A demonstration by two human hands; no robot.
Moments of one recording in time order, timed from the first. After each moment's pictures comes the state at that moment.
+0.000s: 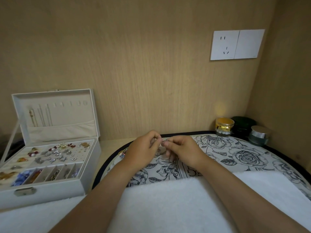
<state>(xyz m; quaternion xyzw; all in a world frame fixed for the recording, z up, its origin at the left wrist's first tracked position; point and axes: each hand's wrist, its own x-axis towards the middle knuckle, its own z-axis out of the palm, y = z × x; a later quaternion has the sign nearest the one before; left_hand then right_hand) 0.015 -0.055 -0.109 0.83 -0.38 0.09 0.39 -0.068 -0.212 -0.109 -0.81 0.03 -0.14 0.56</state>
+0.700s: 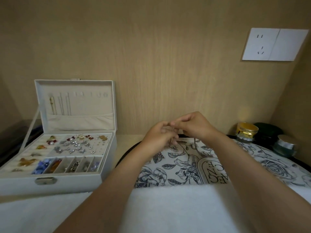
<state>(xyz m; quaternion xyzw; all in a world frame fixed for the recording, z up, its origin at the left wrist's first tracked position) 0.034 -0.048 -0.083 0.71 -0.27 -0.17 0.63 -0.013 -0.202 -0.046 -0.83 0.02 -0.14 0.54</state>
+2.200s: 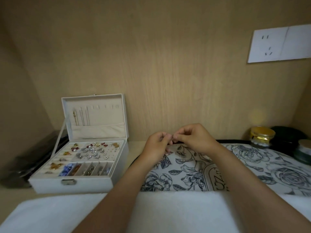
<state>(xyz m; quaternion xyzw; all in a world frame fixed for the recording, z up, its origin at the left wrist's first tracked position) 0.023 -0.041 -0.081 0.78 -0.19 -0.04 0.60 -0.007 -0.204 -0.070 -0.83 -0.05 -0.13 0.54</state>
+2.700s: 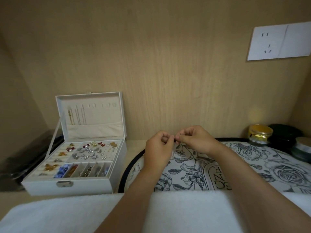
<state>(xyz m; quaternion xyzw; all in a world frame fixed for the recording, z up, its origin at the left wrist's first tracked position) 0.013 -0.052 -0.097 0.80 -0.18 0.14 0.56 -0.012 -0.209 -0.073 -0.83 -0.02 -0.08 0.55</state>
